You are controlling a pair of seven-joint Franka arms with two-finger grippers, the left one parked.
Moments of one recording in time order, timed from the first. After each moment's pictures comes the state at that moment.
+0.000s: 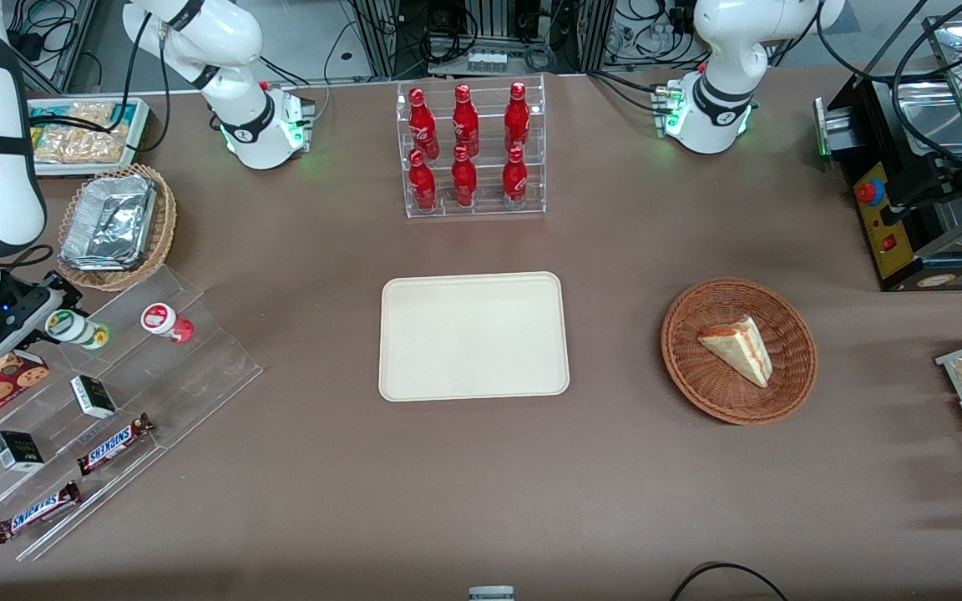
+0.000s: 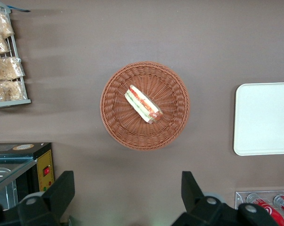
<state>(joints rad) -0.27 0.12 -0.10 -2.06 0.01 2.17 -1.25</state>
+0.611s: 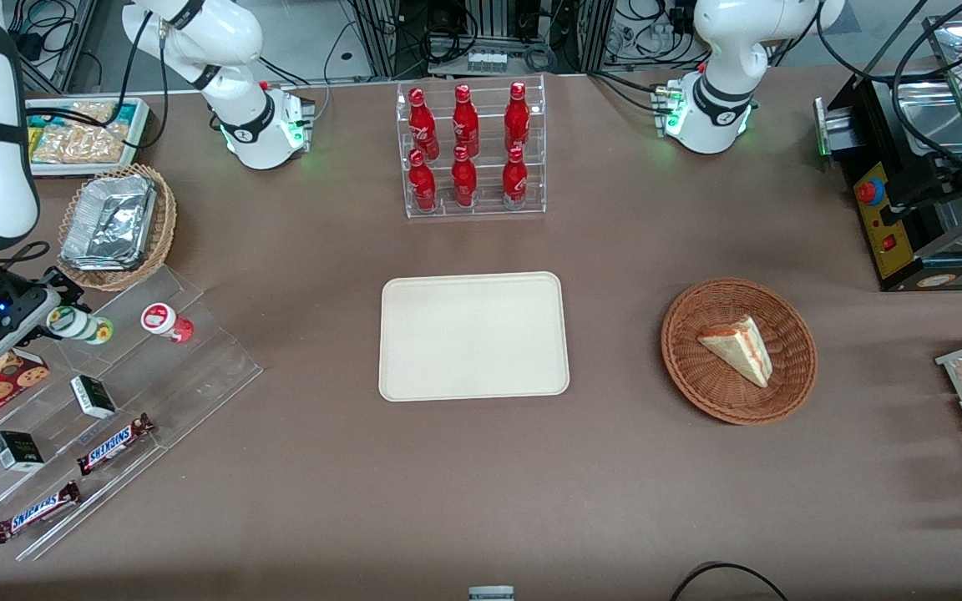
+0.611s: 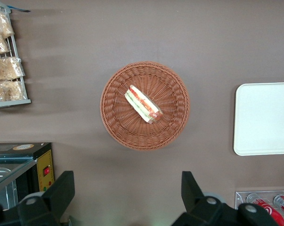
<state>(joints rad) -0.21 0.09 -0.09 -1.97 0.01 1.99 -1.11</state>
